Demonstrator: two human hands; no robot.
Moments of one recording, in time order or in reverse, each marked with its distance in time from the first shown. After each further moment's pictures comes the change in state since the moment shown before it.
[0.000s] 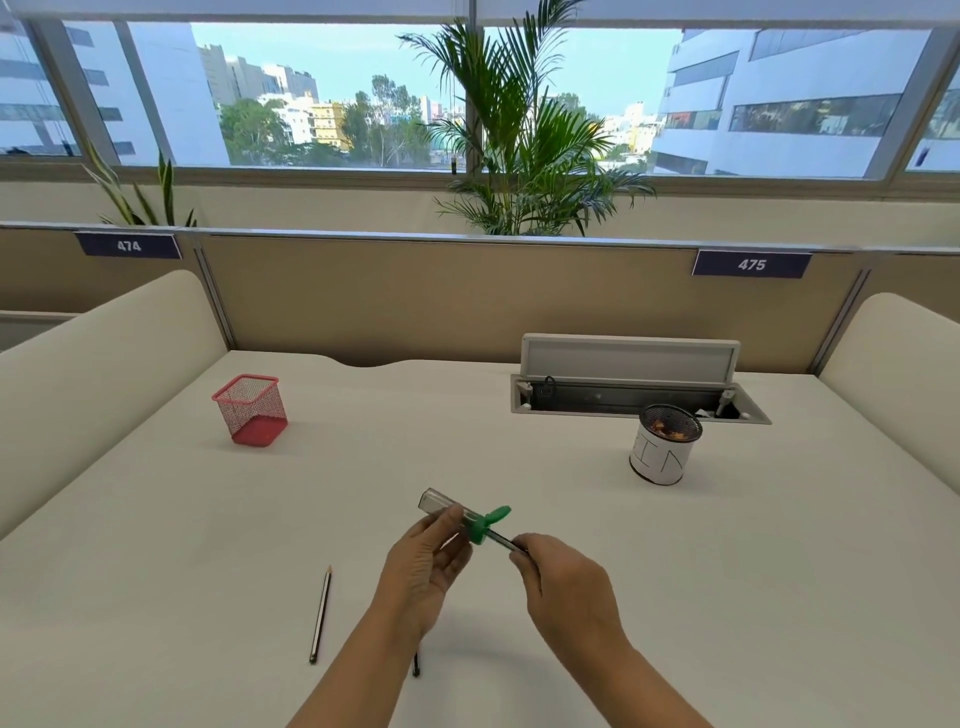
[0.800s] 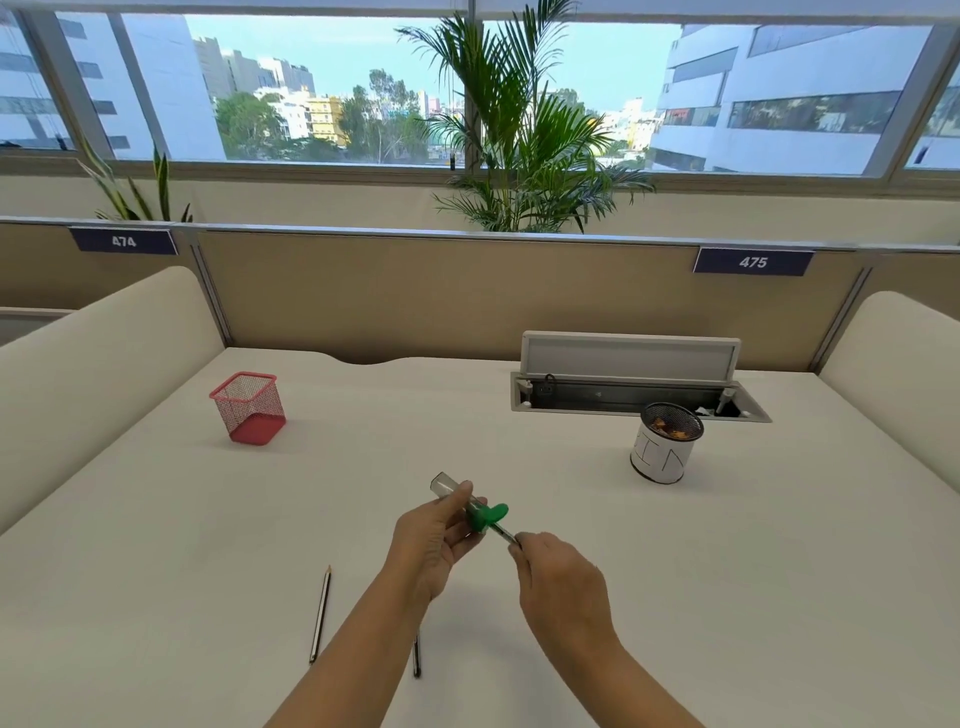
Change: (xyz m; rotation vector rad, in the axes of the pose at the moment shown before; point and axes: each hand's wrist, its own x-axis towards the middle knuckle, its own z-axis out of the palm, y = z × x) left_hand 0.020 0.012 0.015 0.128 -0.006 -0.025; right_hand 0.007 -0.015 -0.003 -0.088 -0.189 0.164
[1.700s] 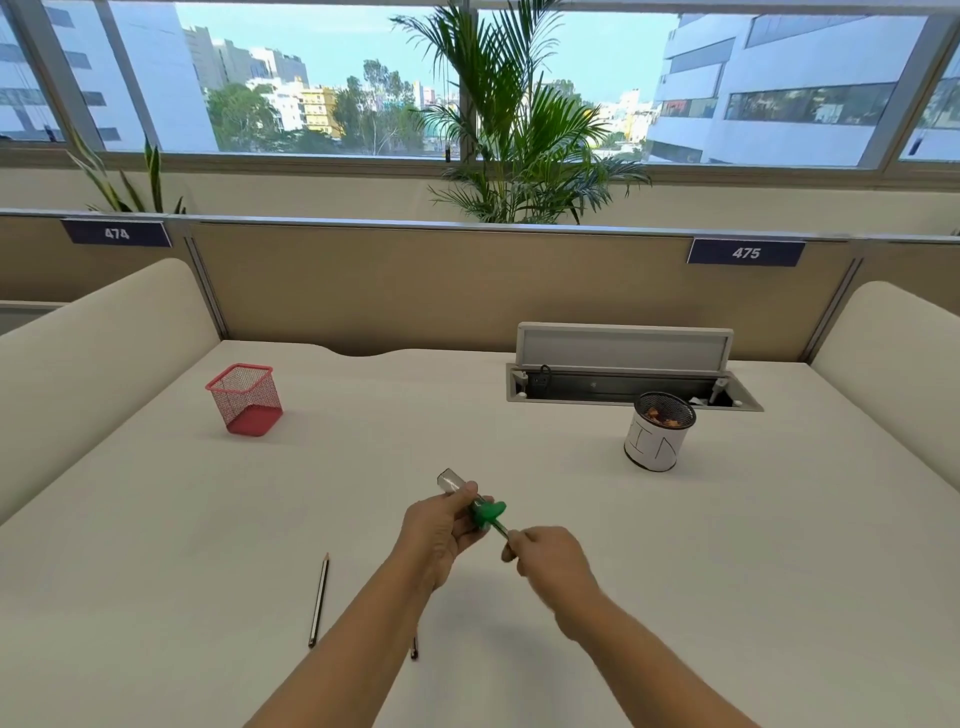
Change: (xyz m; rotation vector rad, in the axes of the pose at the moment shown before) left_hand 0.001 -0.009 0.003 0.065 -0.041 -0.018; right_hand 0.014 -0.006 -0.014 0.670 -0.363 0.573
